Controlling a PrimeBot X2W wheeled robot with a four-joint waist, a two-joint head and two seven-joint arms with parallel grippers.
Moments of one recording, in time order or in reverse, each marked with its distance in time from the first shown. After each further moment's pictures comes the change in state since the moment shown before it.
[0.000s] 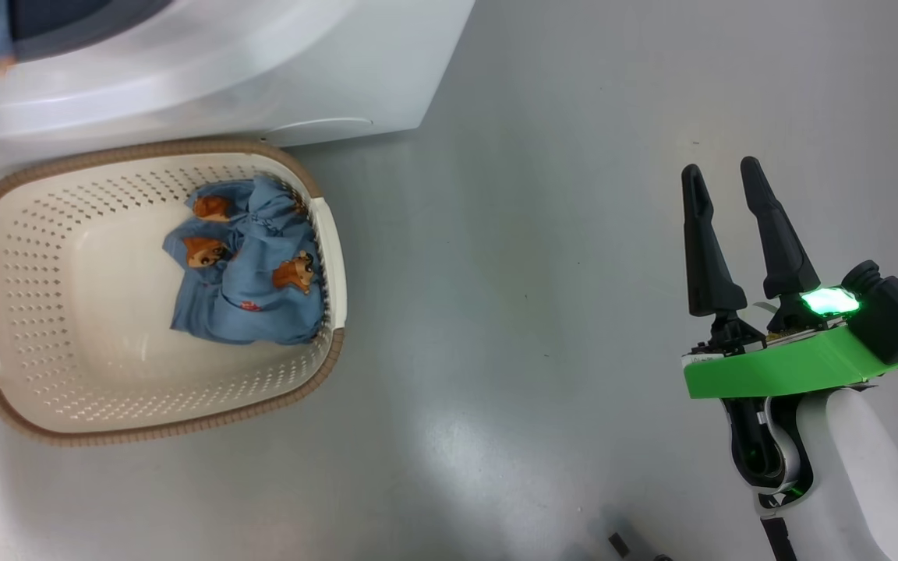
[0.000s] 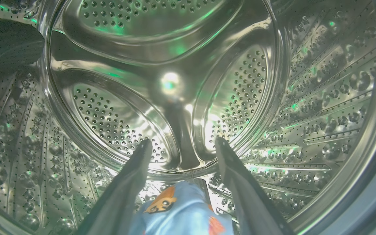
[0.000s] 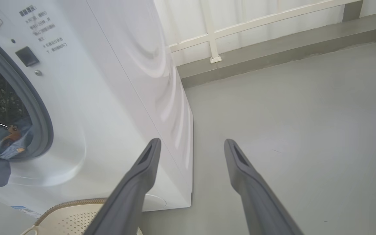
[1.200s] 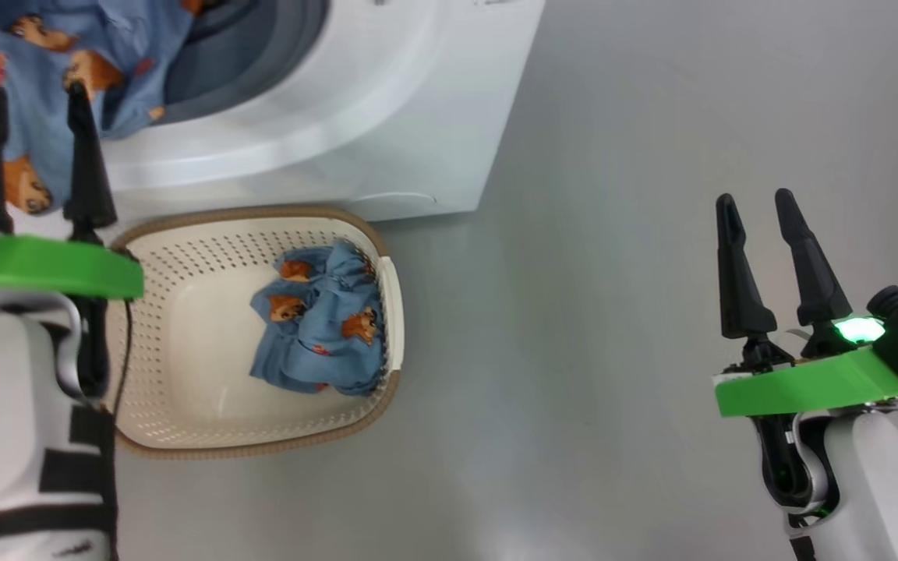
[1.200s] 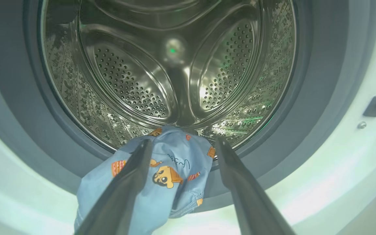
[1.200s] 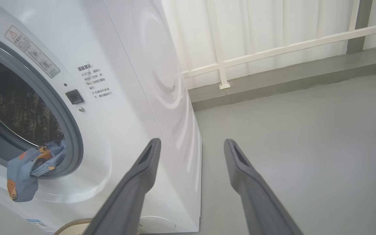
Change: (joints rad) left arm 0.536 -0.178 0.090 -0.240 0.034 0.000 0.000; right arm 0.056 -0.029 -0.053 0.020 -0.021 0.000 0.000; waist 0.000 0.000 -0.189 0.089
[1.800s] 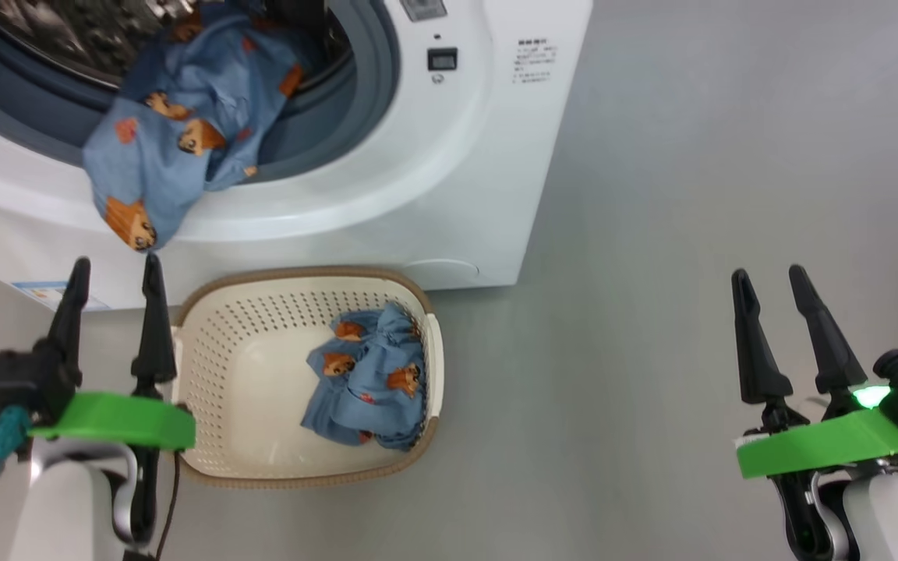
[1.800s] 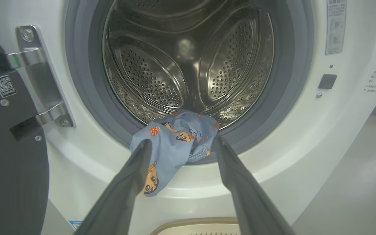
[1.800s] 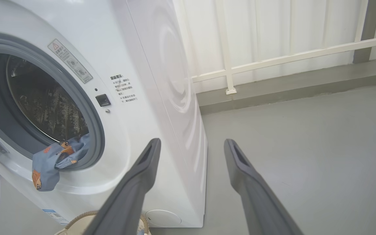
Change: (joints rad) left arm 0.327 -0.049 0.000 -0.141 0.044 0.000 0.000; right arm 0.130 -0.046 -0.017 0.015 0.001 0.000 0.000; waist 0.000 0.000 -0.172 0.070
